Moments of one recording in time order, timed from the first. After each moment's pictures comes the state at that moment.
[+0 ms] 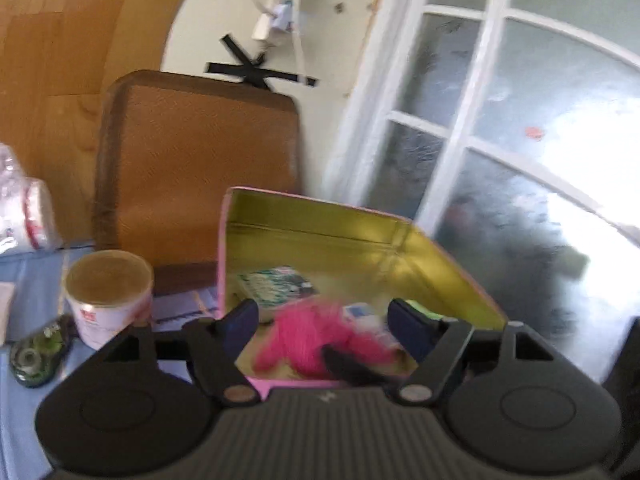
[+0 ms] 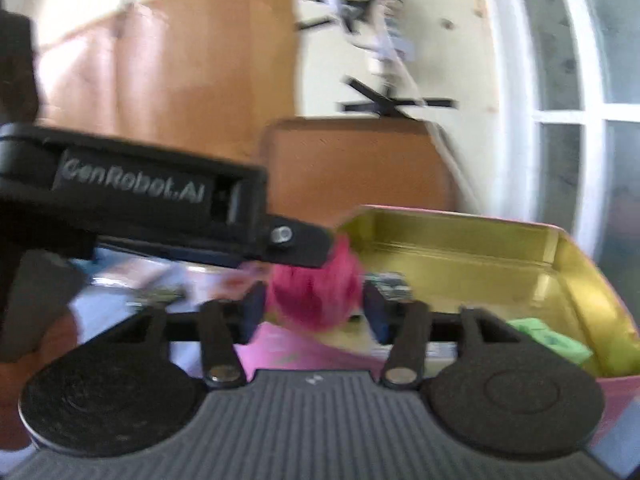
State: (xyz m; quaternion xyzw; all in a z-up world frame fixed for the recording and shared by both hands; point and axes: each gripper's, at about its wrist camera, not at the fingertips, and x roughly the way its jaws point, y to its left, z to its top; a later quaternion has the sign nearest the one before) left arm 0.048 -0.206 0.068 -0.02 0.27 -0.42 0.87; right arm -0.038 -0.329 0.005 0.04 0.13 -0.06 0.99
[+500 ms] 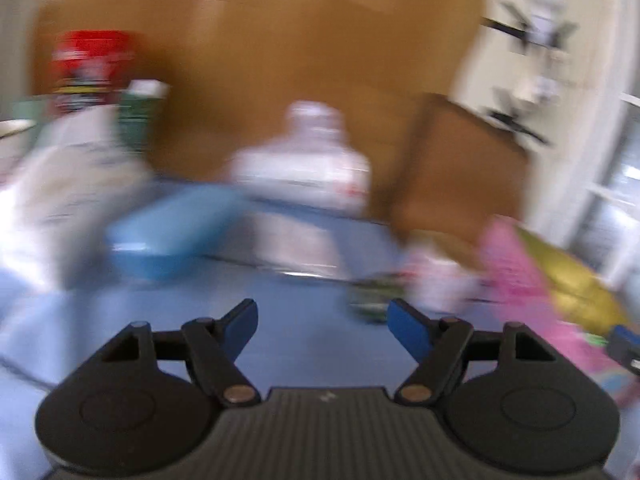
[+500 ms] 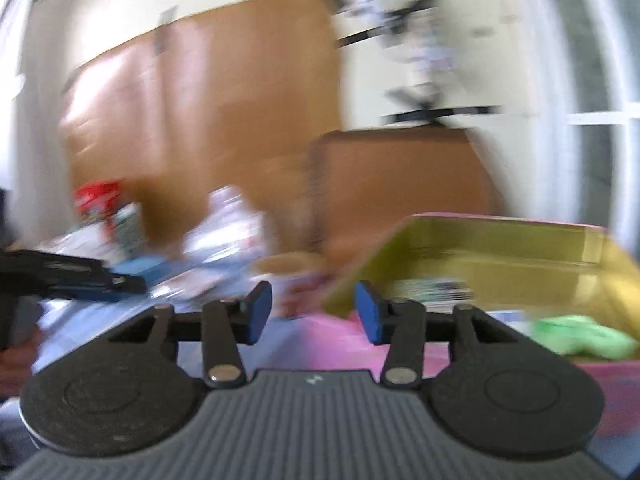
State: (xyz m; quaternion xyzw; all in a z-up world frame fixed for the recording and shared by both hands) left arm 0.080 0.030 0.013 -0.10 0.28 -0.16 0.94; right arm -0.050 -0.295 0.010 0.05 0.12 0.06 0.99
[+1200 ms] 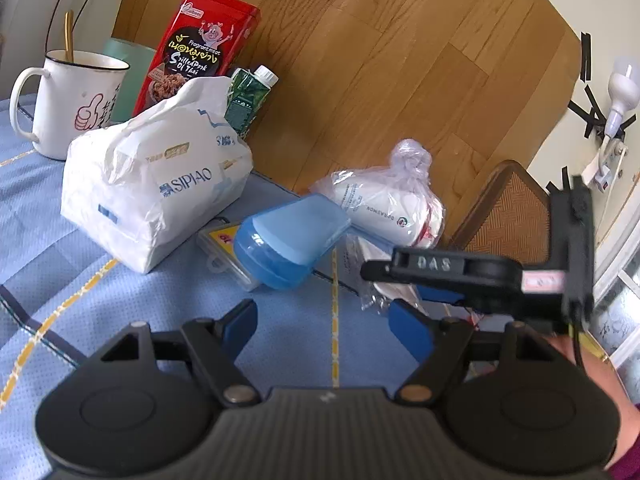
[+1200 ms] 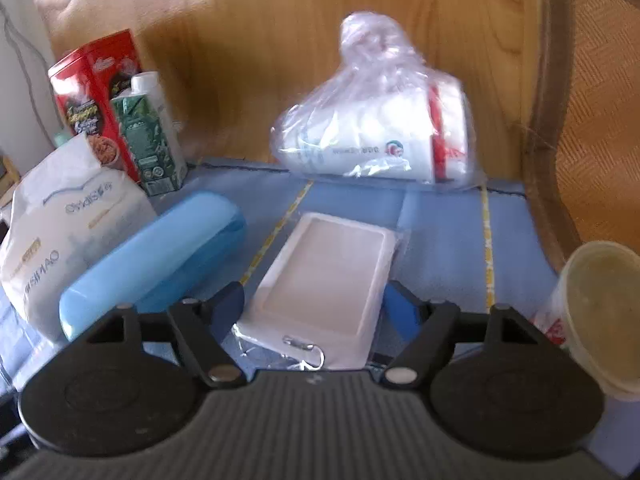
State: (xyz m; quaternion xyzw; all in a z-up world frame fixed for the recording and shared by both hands) left arm 0.095 0.091 -0.007 -0.22 0.27 -0.13 0.93; right arm 0.209 -0.127 -0.014 0.04 0.36 0.13 0.92
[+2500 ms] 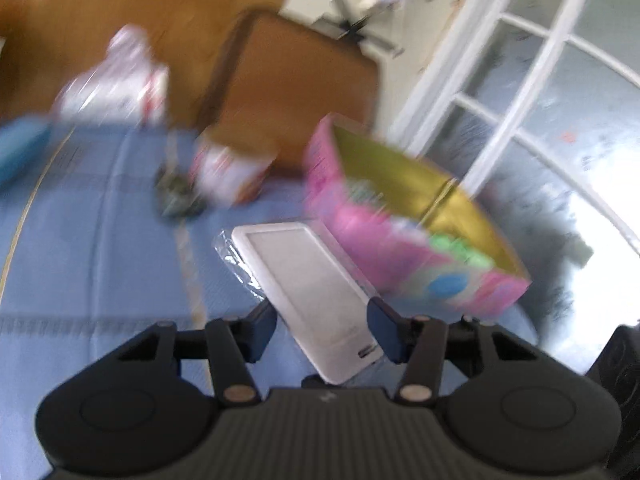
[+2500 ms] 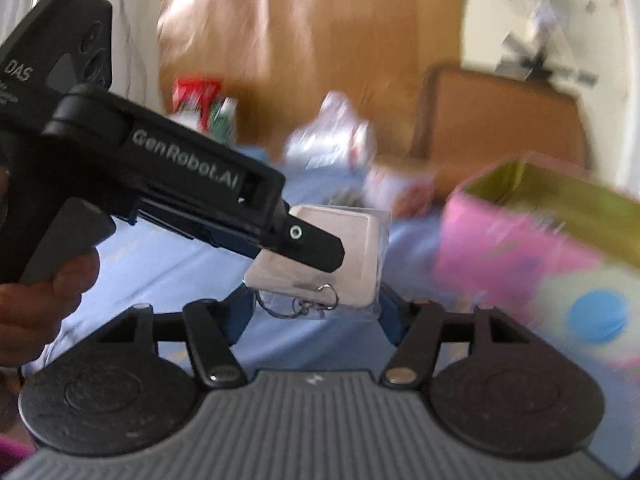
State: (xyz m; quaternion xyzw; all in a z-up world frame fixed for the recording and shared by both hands) left arm 0.008 -0.093 0.040 -0.07 0.34 -0.38 0.86; right arm -0.076 -0.258 -0.018 -0.01 0.19 0.14 0.97
